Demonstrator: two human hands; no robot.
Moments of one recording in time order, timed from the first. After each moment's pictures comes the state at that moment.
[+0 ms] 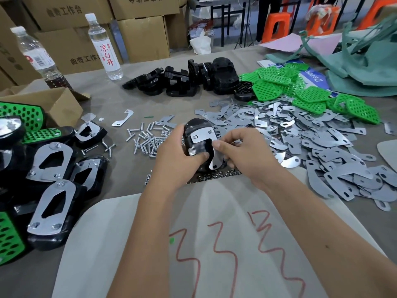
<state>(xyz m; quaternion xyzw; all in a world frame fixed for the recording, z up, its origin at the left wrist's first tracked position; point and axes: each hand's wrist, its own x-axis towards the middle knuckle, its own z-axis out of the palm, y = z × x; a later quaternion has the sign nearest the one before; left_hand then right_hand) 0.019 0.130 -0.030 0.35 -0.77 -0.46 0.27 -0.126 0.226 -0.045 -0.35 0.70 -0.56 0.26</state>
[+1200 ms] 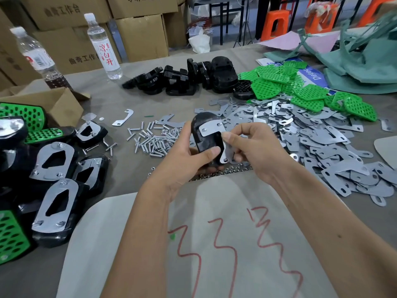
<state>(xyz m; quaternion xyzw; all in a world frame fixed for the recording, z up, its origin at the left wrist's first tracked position) 0.018 0.138 -0.029 0.22 -0.67 -0.68 0.20 -0.132 0.239 -0.033 -0.32 0.61 -0.64 0.33</state>
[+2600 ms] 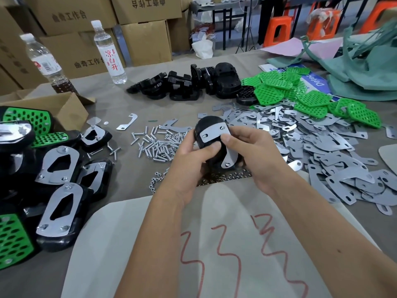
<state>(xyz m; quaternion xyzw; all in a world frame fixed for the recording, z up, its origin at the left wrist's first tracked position) 0.005 0.143 -0.034 0.24 -0.56 -0.75 0.27 -0.123 0.236 -0.034 -0.30 0.59 -0.67 0.33</state>
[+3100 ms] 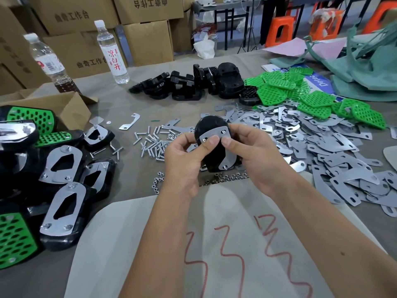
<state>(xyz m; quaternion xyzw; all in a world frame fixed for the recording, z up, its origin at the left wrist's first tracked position) 0.001 0.138 -0.037 0.27 -0.50 -0.72 0.40 -0.120 0.232 -0.037 -0.36 0.51 -0.69 0.36</state>
